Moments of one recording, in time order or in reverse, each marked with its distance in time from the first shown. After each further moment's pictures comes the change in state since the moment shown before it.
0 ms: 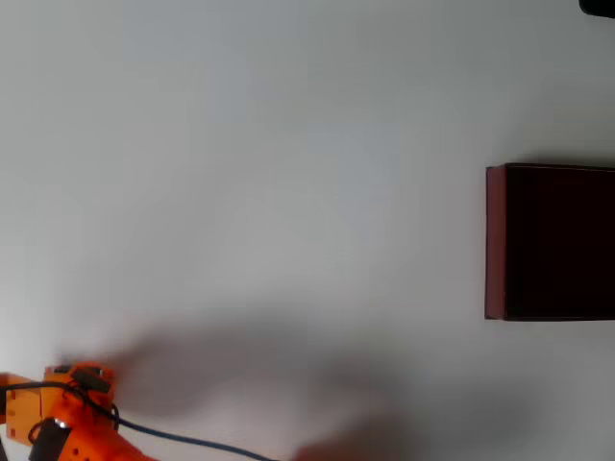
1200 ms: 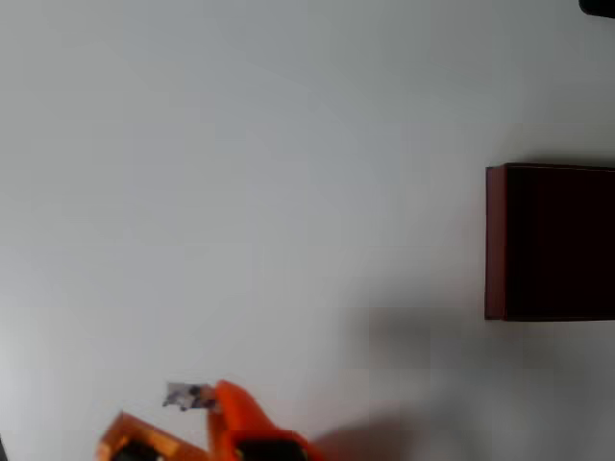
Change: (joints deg) arm 35.4 66.2 -10.8 47.5 -25.0
